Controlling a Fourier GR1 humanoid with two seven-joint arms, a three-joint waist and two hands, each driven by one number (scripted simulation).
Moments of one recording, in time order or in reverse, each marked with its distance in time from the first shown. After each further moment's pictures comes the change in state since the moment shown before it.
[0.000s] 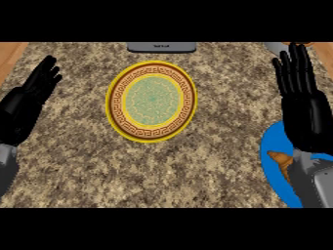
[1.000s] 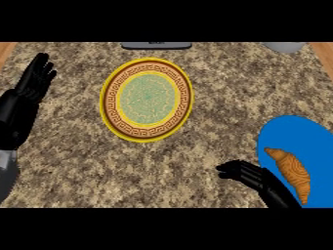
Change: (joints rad) left arm 0.032 -0.039 0.033 -0.052 -0.070 0.021 -0.097; right arm 0.350 -0.234 0.426 0.157 0.494 0.045 -0.464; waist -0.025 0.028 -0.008
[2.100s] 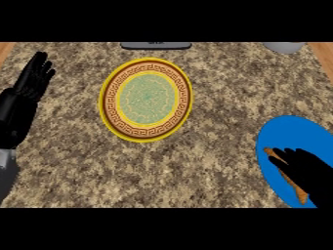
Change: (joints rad) left arm -0.001 -0.027 0.038 0.000 -0.032 -0.036 0.011; right arm 0.074 -0.493 -0.100 -0.570 0.379 0.373 0.841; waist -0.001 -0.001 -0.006
